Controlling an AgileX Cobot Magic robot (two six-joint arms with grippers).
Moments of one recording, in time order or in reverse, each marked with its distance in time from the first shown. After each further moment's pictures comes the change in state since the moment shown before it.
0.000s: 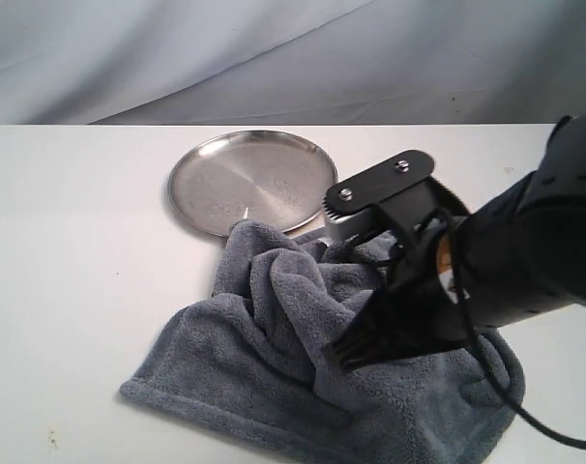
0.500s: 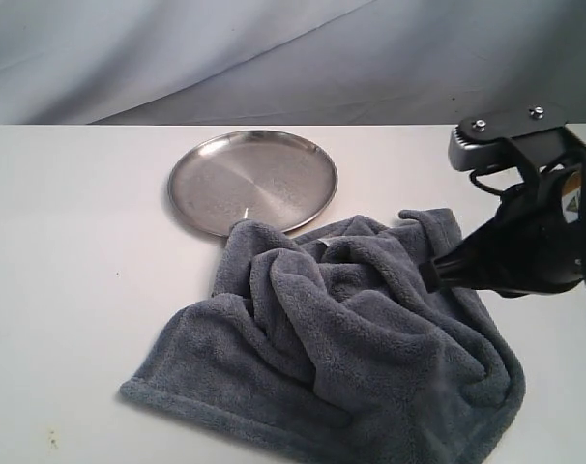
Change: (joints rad) left arm 0.000 0.000 0.000 0.000 0.000 0.000; right arm -0.342 -0.095 0.040 0.178 -0.013 -0.209
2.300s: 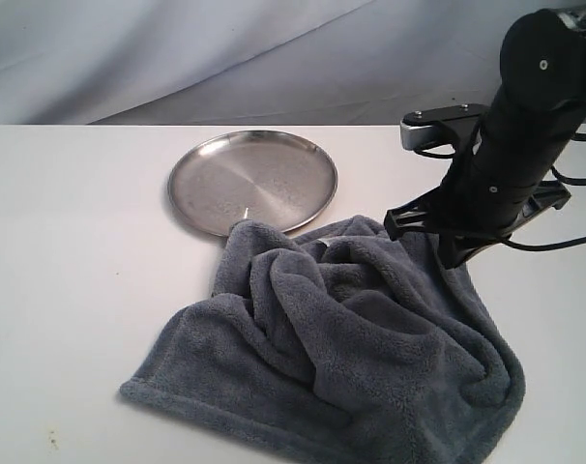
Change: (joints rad) left arm 0.000 0.000 0.000 0.000 0.000 0.000; right arm -0.119 0.437 -0.375 0.078 0.251 -0.112
